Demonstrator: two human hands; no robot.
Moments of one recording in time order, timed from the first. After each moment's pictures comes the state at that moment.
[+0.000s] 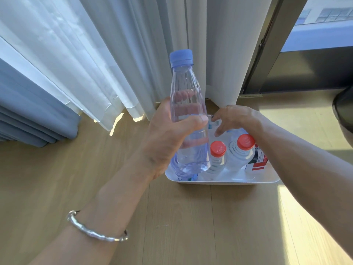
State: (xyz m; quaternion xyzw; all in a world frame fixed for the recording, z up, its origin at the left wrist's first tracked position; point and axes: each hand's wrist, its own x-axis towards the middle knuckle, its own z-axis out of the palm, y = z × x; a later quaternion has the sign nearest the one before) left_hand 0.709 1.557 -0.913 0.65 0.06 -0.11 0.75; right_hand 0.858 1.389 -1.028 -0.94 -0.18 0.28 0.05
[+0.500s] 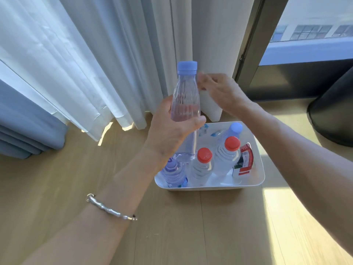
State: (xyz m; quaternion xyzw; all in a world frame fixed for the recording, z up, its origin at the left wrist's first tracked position) left_hand 0.735 1.541 -0.924 0.76 0.05 -0.02 0.65; right_hand 0.831 1.402 -0.925 -0.86 -0.07 0.09 0.49
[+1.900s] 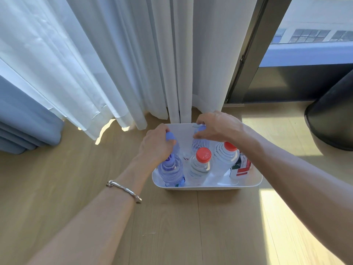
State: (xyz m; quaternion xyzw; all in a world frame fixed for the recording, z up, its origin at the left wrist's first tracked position) left_hand 0.752 1.569 -0.999 0.94 0.14 -0.12 0.28; right_hand 0.812 1.399 -0.979 -0.96 -0.16 0.19 0.08
